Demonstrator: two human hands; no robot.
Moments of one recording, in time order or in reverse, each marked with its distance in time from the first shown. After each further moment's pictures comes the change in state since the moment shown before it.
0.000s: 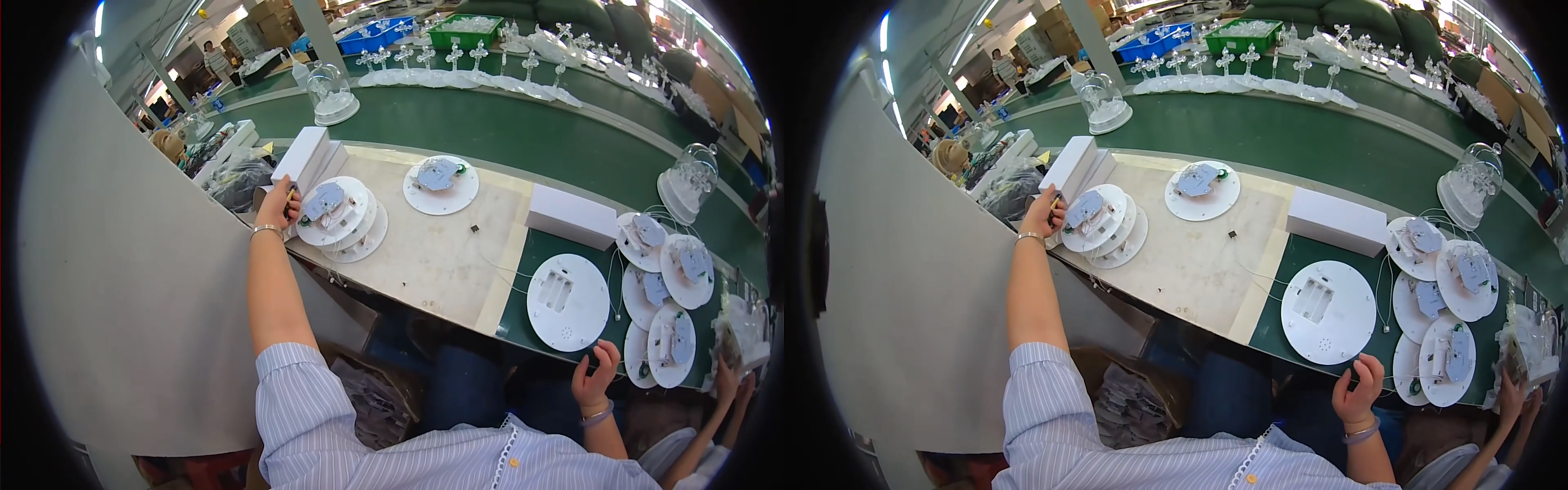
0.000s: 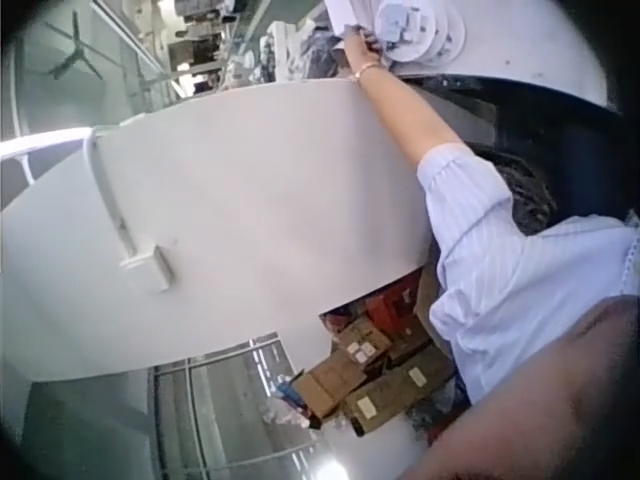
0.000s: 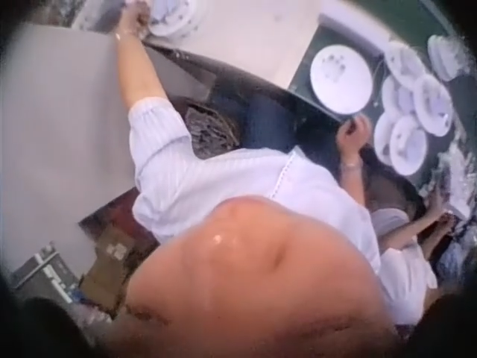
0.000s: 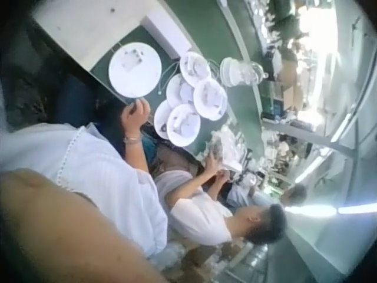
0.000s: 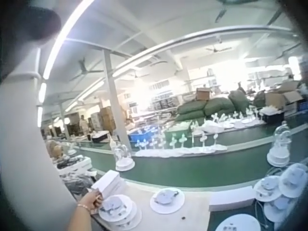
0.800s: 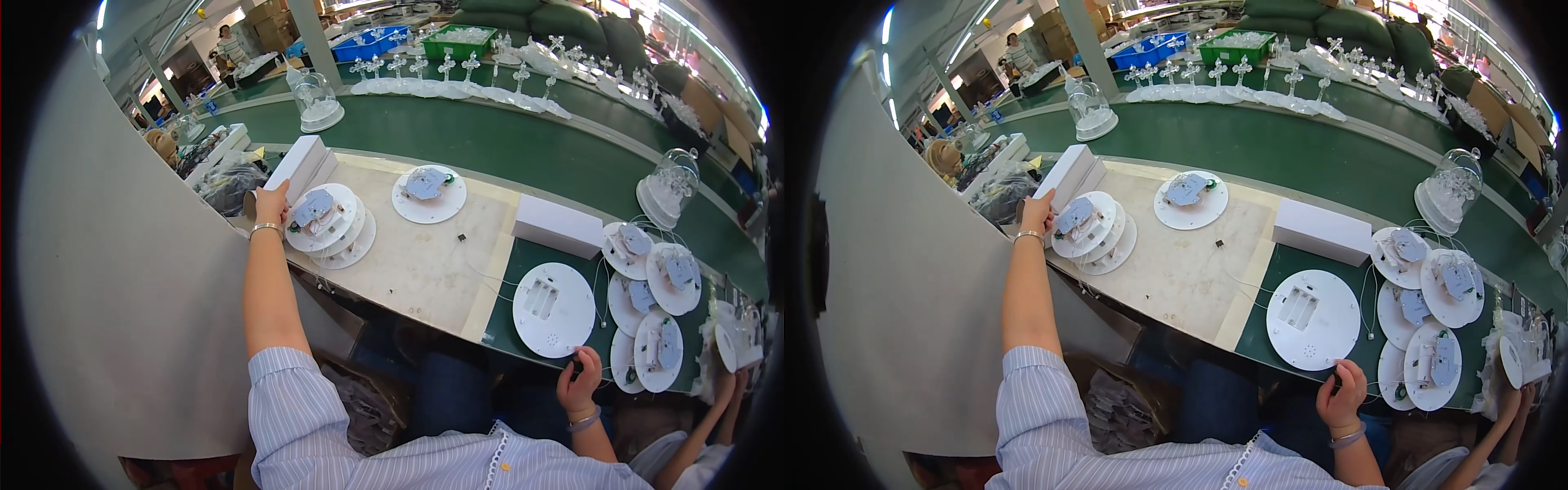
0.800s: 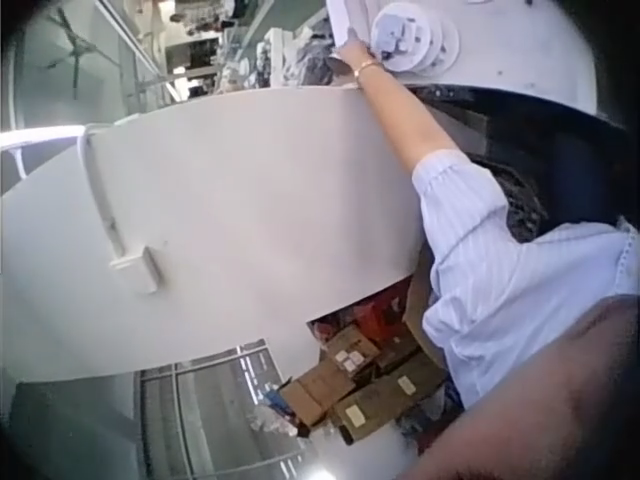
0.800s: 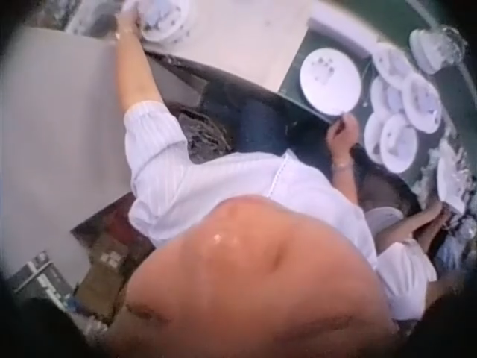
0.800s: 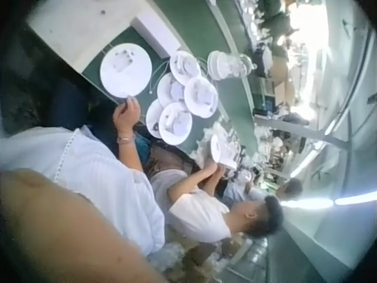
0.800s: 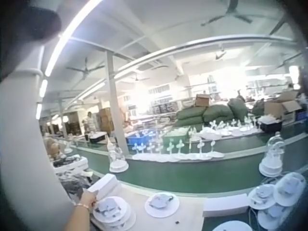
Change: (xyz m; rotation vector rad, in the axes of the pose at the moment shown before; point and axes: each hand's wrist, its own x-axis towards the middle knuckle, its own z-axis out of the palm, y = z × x) left_hand 0.005 -0.009 0.026 0.281 0.441 0.404; right_hand 0.003 -0.001 0.001 -0.006 -0.052 0.007
